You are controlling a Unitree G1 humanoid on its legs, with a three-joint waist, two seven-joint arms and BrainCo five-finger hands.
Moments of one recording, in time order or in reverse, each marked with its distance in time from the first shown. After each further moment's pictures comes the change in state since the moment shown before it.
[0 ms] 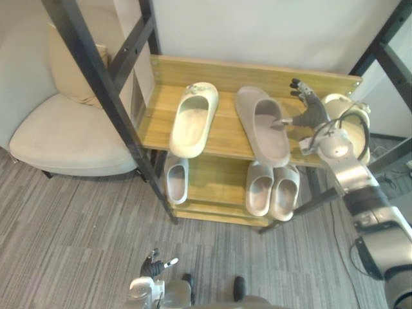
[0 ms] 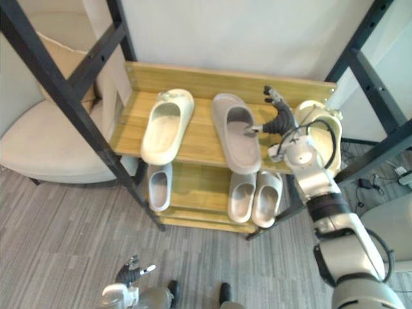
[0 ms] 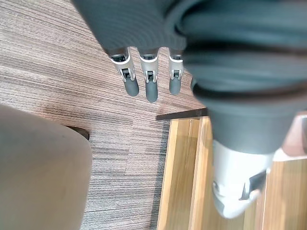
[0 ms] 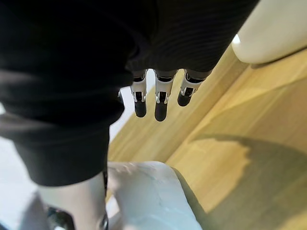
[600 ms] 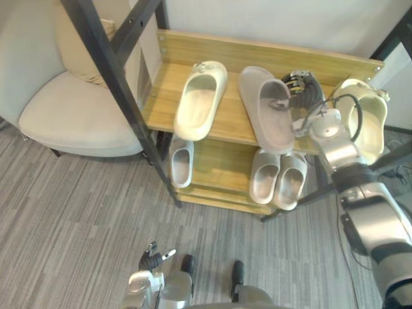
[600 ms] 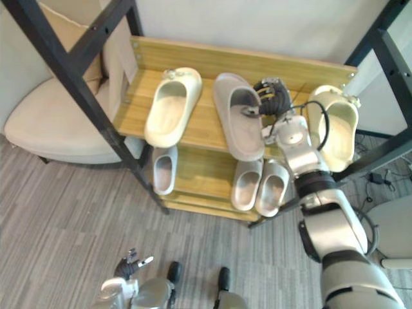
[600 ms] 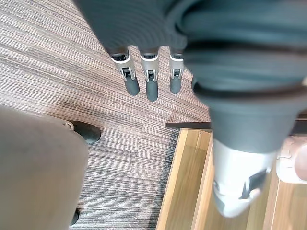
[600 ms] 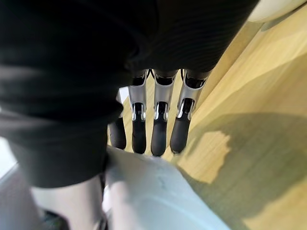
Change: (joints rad) left arm -0.024 0.001 0.035 -0.010 -0.044 -0.002 0.001; right arm -0.160 0.091 0.001 0.138 -0.037 0.011 -0.033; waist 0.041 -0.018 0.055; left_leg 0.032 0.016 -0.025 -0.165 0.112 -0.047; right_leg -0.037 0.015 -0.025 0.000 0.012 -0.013
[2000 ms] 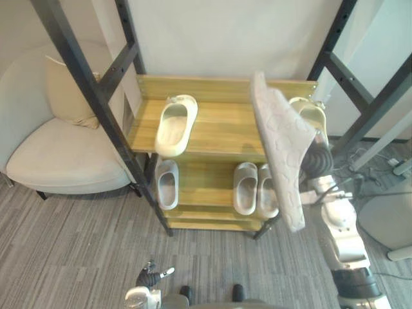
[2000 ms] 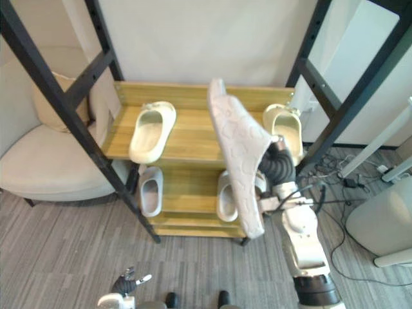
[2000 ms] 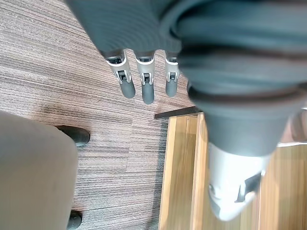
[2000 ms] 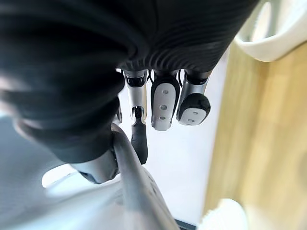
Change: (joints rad) left arm 0.057 0.011 -0.015 0.062 0.068 0.025 -0.023; right arm 0.938 0.189 -0.232 -0.951 0.205 -0.157 0.209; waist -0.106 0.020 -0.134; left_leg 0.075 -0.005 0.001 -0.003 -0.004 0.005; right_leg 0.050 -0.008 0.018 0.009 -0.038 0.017
